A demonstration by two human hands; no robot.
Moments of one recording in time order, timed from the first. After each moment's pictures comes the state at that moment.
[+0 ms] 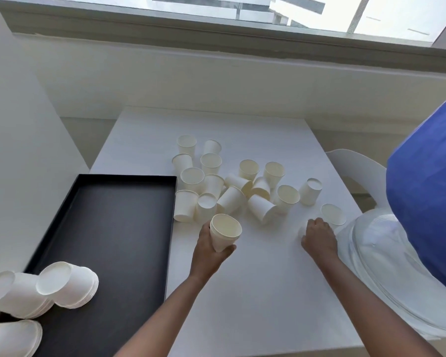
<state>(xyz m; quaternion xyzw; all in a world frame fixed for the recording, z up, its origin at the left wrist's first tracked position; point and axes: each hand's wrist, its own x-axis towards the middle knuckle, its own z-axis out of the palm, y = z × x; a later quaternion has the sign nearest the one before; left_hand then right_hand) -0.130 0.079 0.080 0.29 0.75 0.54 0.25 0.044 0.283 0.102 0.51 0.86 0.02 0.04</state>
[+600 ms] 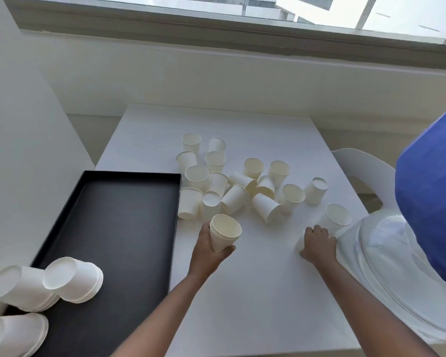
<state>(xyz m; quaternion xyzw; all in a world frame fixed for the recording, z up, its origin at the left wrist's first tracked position) -0.133 0.071 0.079 0.27 0.76 0.52 0.28 0.043 0.277 0.084 0.50 0.85 0.07 0.16</state>
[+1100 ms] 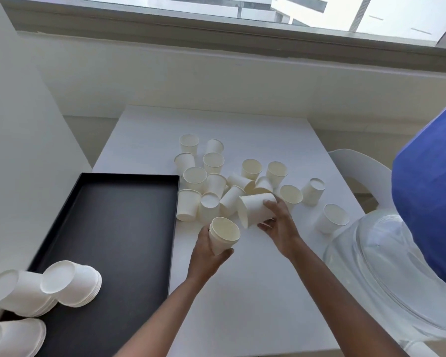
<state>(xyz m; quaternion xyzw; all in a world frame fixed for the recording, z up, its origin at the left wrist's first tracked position) -0.134 0.068 0.079 0.29 0.77 0.51 0.26 -0.033 0.215 0.152 0.36 0.50 -0.75 -0.25</state>
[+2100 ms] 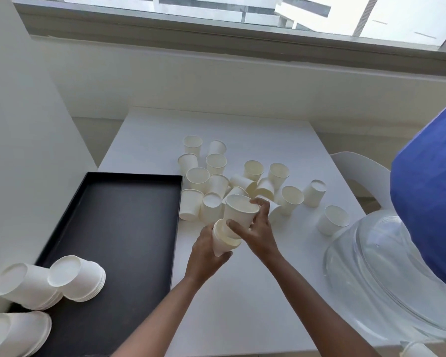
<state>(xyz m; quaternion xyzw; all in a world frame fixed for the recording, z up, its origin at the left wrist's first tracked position) -0.135 0.061 0.087 0.36 0.79 0.46 0.19 -0.049 0.168 0.144 0.32 0.75 -0.52 -0.26</state>
